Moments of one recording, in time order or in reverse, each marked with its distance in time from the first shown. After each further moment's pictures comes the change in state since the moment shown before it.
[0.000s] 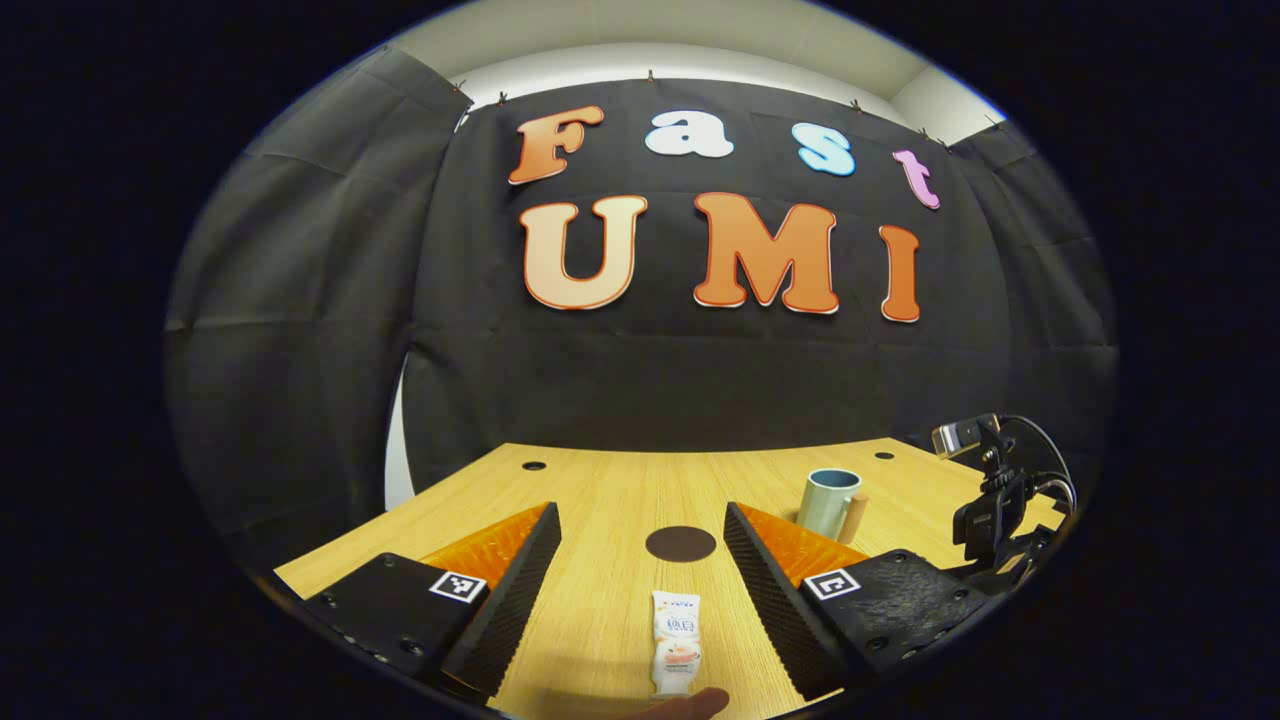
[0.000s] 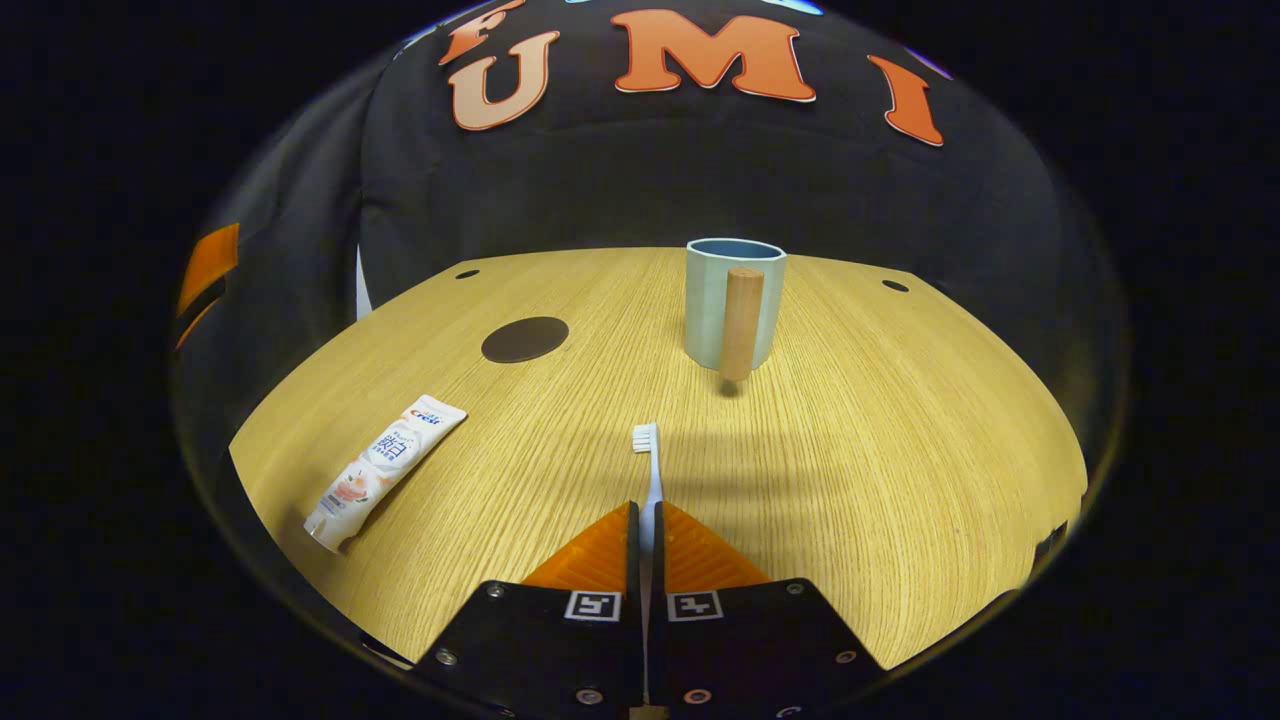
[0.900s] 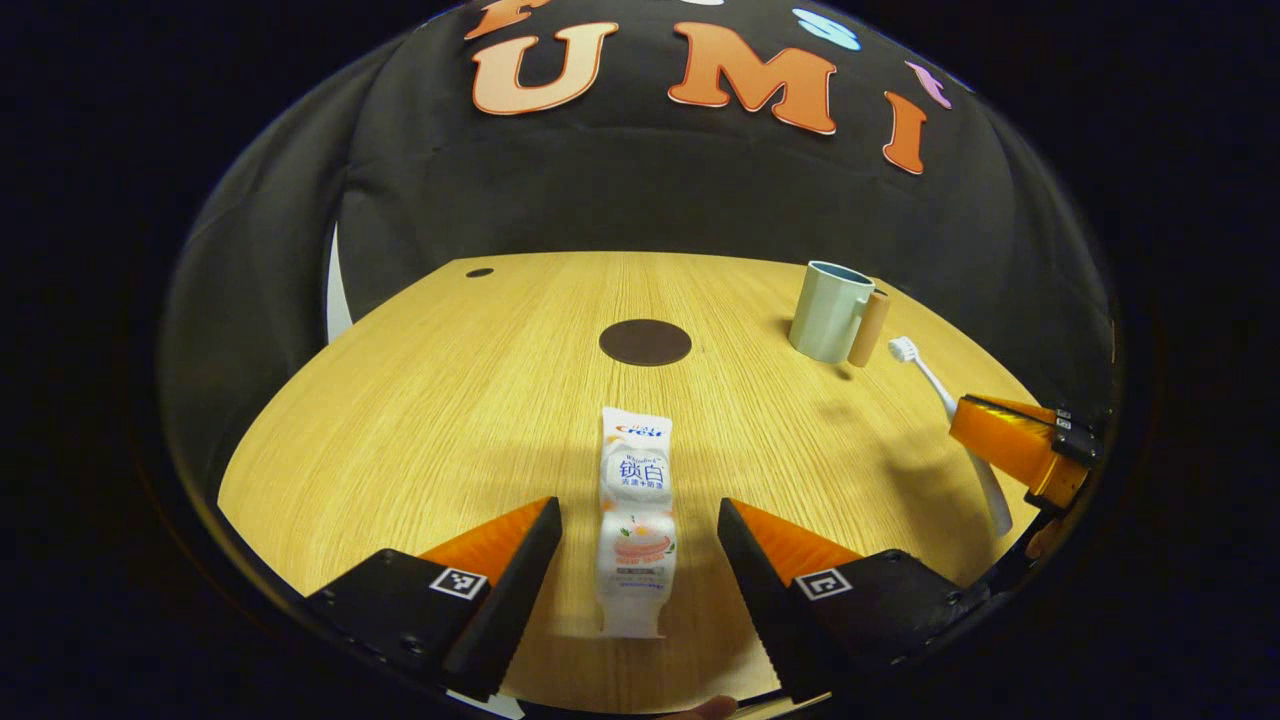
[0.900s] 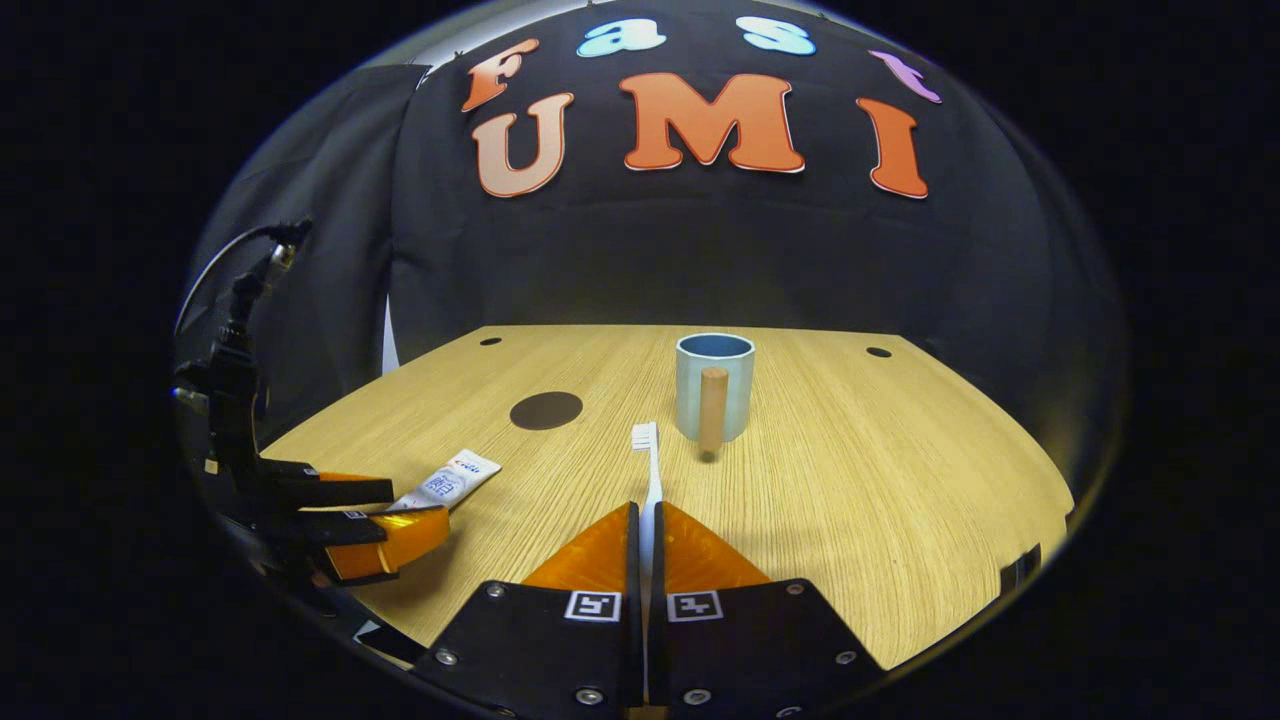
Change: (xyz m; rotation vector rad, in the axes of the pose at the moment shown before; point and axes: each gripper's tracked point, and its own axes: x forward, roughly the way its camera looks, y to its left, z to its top) left arm -0.042 -0.018 -0.114 -0.010 0.557 -0.077; right arm -0.057 -0.012 0.044 -0.002 -0.219 0.023
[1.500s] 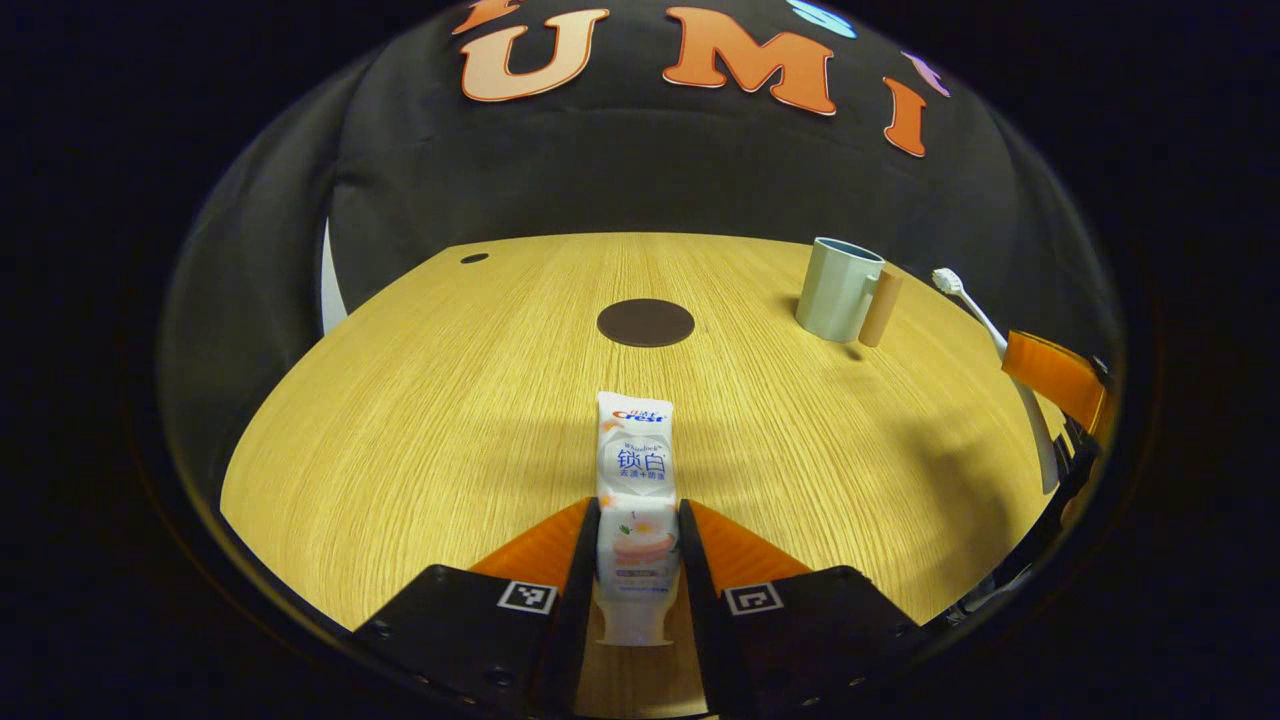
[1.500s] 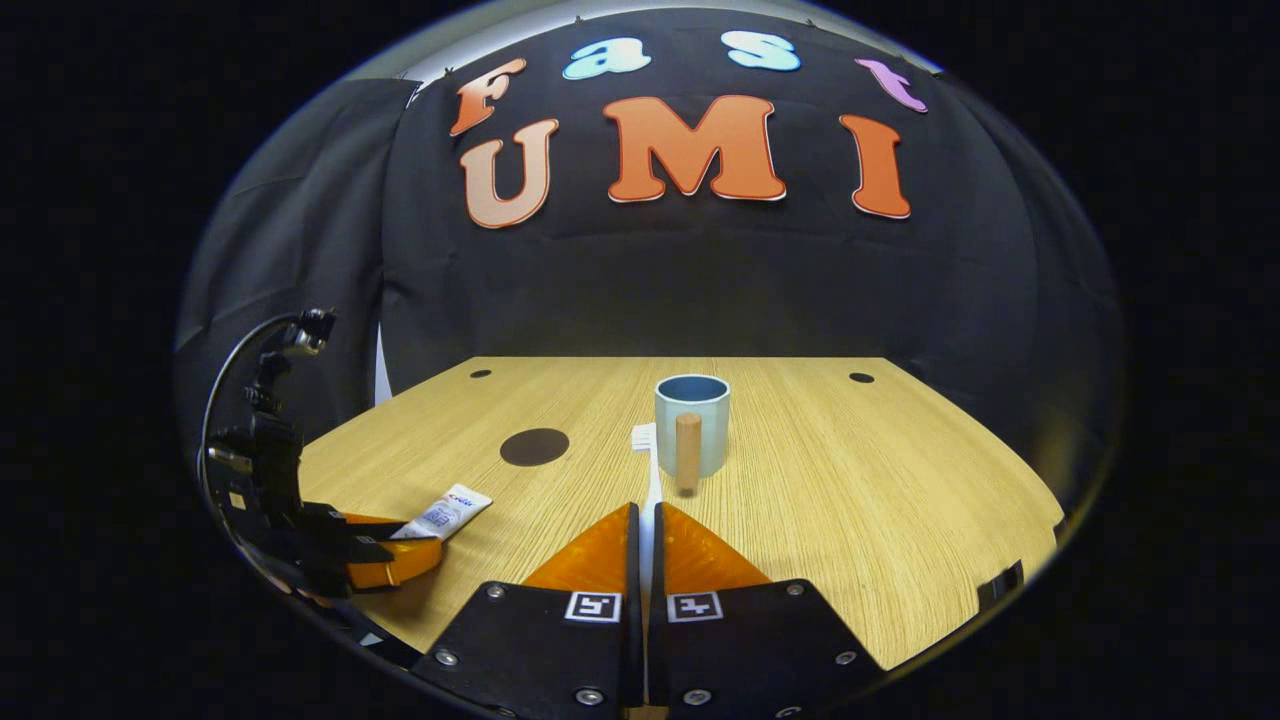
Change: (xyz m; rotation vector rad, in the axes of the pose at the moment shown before) left arm 0.004 0.003 -0.002 0.032 0.018 0.007; right arm -0.008 -0.014 0.034 0.021 -0.078 -0.027
